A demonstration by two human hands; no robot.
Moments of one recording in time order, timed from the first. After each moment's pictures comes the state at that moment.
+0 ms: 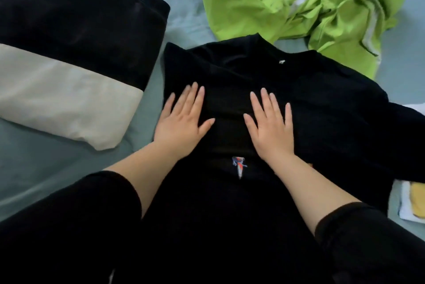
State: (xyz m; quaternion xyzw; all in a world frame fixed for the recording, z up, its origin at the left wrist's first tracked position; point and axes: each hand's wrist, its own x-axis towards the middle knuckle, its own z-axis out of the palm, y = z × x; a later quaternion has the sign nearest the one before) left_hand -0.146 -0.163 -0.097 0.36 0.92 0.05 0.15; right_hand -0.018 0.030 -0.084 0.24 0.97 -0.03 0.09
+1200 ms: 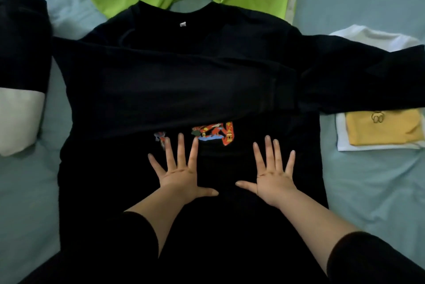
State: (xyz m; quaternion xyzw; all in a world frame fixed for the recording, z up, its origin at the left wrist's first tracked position) left_hand 0.059 -0.085 -0.068 0.29 0.80 -0.17 0.49; right_hand 0.224 0.068 -0.080 0.31 0.84 -0.14 0.43
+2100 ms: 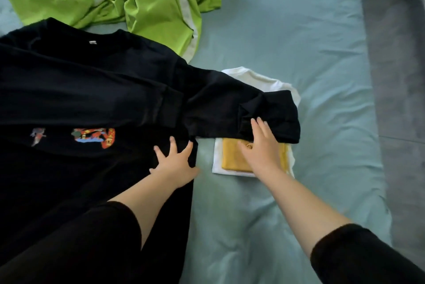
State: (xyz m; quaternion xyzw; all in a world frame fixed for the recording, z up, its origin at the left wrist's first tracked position) left_hand 0.216 0.153 -0.039 0.19 0.85 0.06 0.49; right_hand 0.324 0.338 -0.015 0.39 0.89 -0.24 0.08
